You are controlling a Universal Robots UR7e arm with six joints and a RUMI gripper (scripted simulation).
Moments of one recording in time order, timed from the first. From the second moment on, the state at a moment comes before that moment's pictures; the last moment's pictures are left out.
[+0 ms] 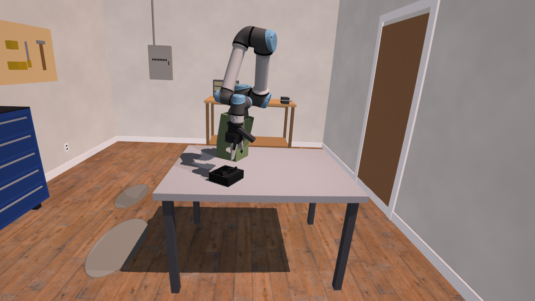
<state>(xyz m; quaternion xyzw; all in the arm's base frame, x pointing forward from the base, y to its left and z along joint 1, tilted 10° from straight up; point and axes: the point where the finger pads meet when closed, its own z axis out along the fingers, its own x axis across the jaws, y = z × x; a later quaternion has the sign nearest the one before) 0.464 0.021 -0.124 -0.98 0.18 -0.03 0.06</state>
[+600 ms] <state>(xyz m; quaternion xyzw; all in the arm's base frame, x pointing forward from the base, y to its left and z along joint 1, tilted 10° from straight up) 0.461 0.030 -0.132 -0.99 -0.15 -0.05 0.04</state>
